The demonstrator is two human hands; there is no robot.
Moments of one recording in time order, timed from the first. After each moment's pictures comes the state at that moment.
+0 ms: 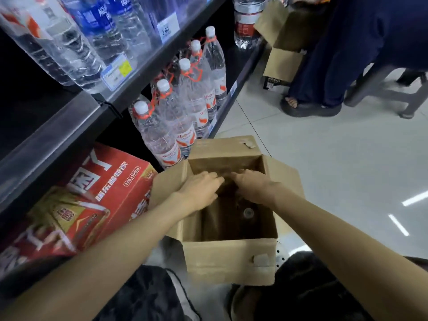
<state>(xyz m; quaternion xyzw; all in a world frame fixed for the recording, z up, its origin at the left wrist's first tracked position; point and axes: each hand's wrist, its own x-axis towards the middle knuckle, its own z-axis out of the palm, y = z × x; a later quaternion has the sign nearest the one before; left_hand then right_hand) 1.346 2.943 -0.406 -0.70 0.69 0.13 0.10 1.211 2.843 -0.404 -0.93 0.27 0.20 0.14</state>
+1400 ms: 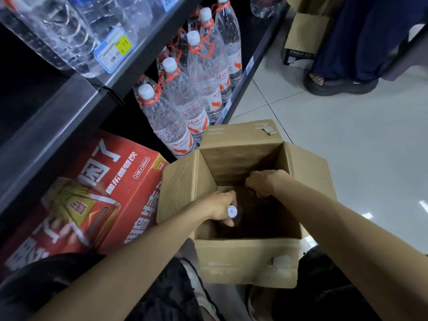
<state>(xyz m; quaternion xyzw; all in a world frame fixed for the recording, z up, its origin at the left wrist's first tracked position) 1.330 2.959 -0.442 -0.72 0.51 0.45 0.10 1.235 2.832 -0.451 -0.89 0.19 0.39 0.13</state>
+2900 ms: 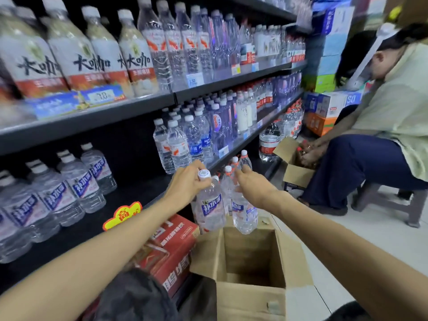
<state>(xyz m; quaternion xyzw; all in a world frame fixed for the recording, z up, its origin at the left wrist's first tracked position) 1.364 3.067 -0.124 -0.78 0.51 -0.02 -0.36 1.216 2.929 -0.134 -0.97 0.23 -0.08 0.02</state>
